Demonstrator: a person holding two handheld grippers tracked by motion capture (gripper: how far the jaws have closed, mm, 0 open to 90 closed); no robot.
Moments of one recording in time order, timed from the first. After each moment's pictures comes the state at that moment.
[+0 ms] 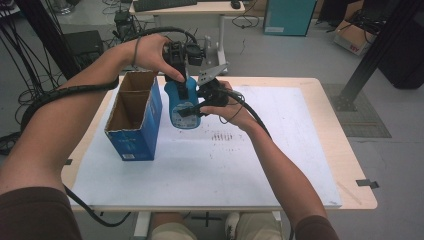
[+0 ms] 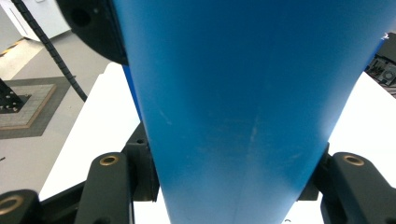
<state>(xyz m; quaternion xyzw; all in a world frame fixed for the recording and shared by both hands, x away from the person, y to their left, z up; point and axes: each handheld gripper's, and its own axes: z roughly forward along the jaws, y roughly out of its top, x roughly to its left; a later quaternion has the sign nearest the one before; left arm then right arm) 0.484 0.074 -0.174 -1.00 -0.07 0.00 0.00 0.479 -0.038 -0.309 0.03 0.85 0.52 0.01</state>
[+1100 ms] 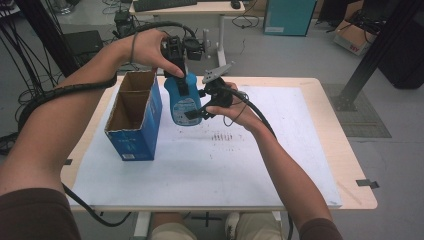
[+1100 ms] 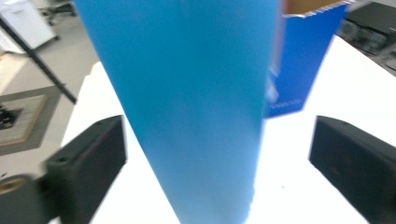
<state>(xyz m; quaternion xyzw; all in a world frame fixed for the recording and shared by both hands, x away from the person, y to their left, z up) 0.482 0.077 -0.159 -1.00 -0.09 -0.01 -0.01 0.478 -0.055 -0.310 0.11 0.85 0.51 0.01</state>
